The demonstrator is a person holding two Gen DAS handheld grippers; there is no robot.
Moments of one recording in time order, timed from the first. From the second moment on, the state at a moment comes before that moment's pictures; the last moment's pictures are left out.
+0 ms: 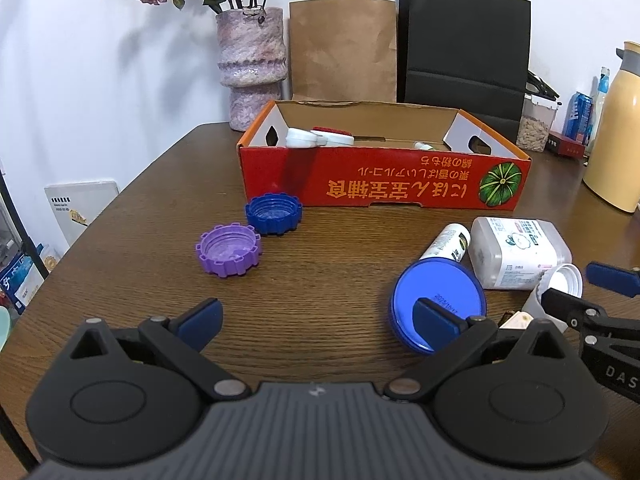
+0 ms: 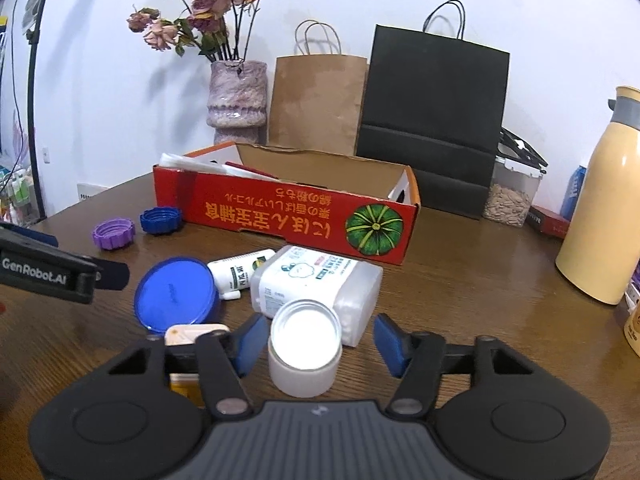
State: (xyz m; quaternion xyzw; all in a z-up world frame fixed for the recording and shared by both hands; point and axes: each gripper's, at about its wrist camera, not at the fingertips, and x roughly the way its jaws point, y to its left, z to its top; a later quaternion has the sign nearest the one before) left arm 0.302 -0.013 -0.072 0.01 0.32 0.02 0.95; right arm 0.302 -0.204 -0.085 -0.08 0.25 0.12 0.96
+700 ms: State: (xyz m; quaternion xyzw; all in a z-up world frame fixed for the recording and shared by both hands) left arm 0.320 -0.047 -0.078 0.01 0.33 -0.01 0.94; right arm 0.297 -0.221 -0.076 -0.03 0.22 0.10 0.97
